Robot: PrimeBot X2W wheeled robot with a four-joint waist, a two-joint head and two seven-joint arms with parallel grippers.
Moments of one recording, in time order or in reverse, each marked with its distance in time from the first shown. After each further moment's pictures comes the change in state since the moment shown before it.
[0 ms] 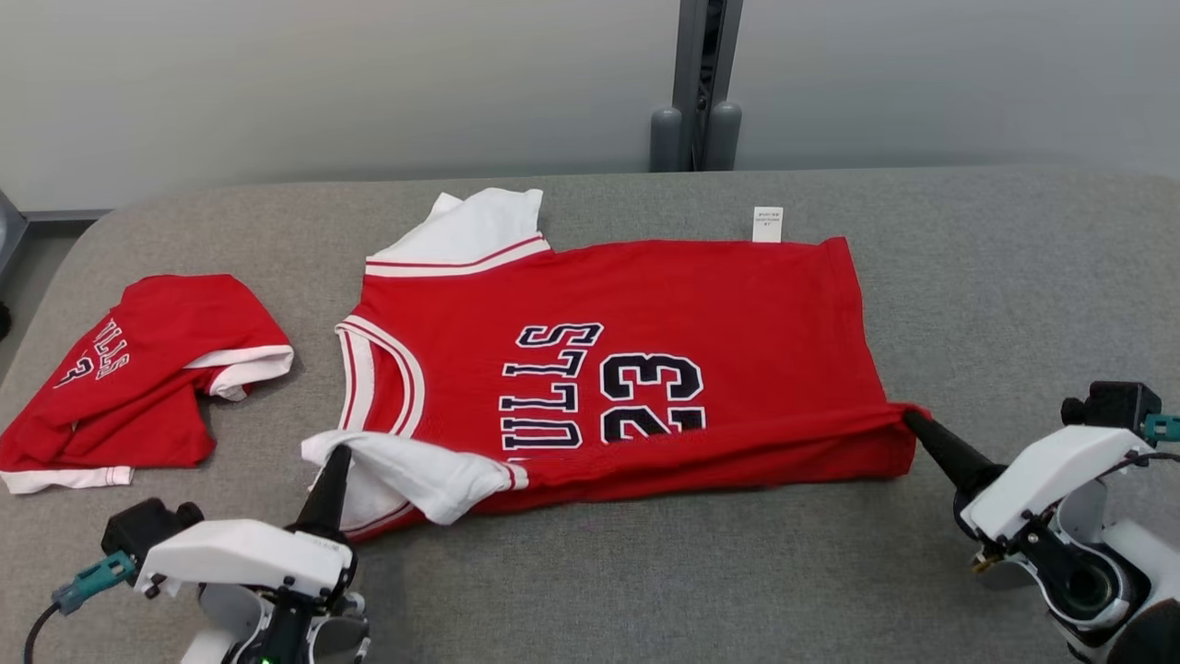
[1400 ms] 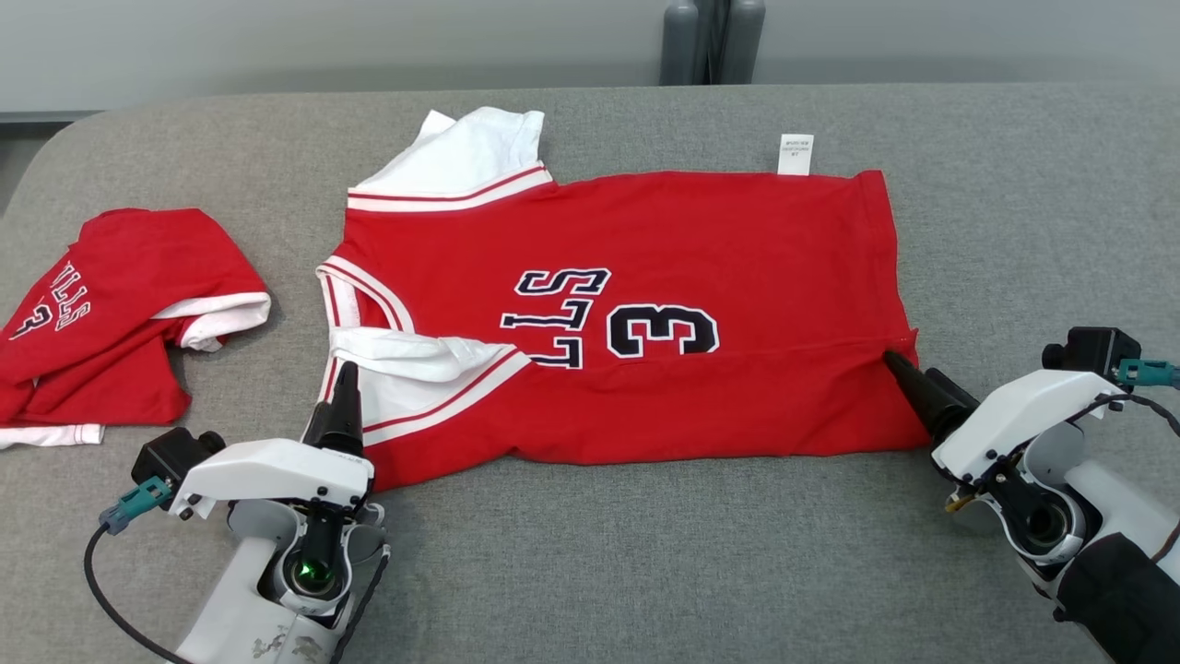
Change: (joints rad) left arm -0.347 -0.158 -0.021 0.573 0.074 -0.183 -0.106; right arm -0.174 0.144 0.018 0.286 -0.082 0.000 -0.015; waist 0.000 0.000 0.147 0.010
